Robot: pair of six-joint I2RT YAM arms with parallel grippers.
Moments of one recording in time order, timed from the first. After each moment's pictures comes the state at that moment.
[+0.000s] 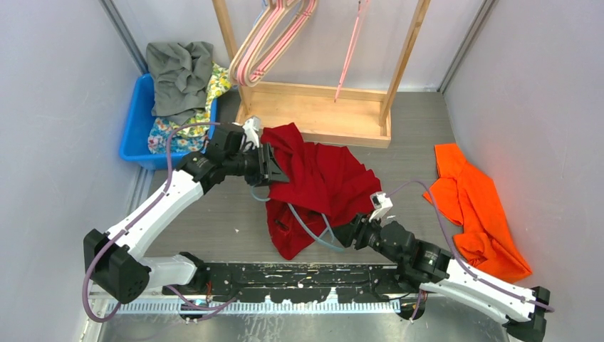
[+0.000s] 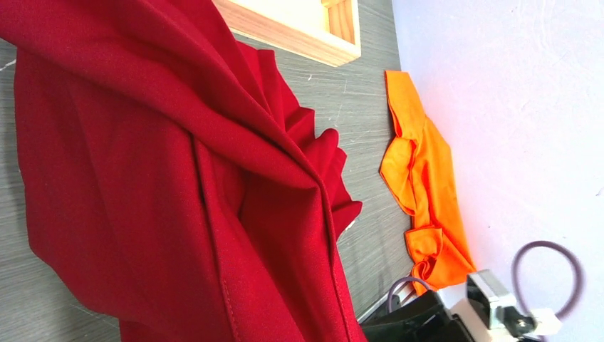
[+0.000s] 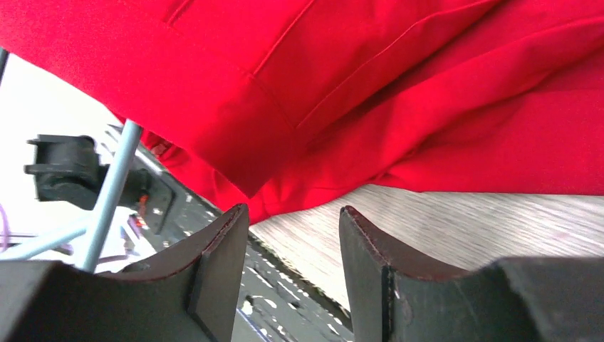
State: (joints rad) left arm -0.54 1.24 1.11 -0.59 0.47 -0.73; right arm 1.08 0.29 0.25 -0.35 0.28 0.82
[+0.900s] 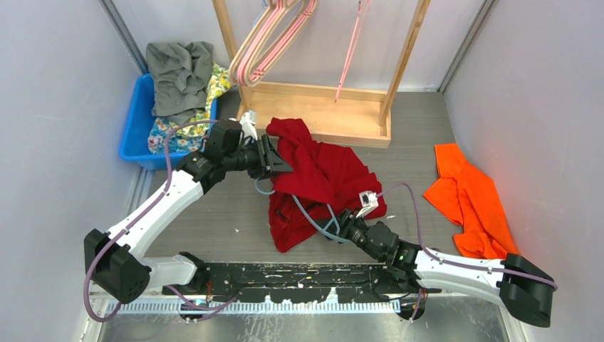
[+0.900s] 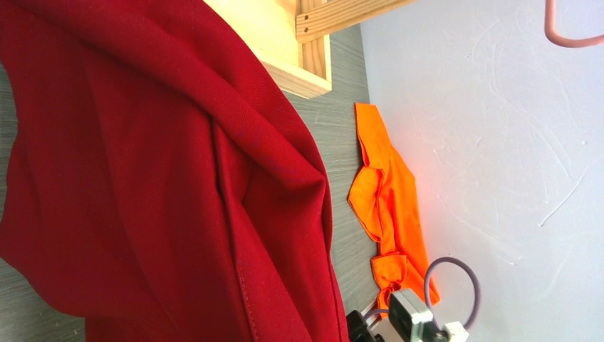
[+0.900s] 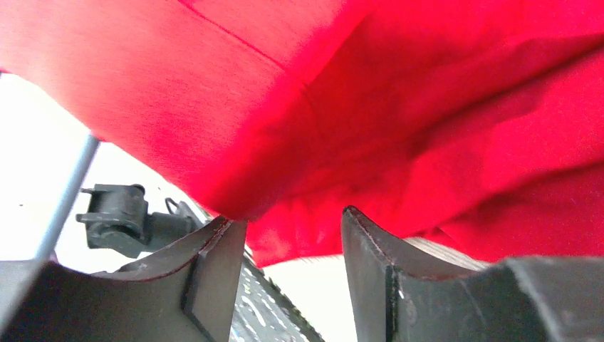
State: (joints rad) left arm -0.53 1.24 1.10 -0.45 0.47 -0.84; right arm 1.09 0.70 0.01 0.51 0.31 0.93
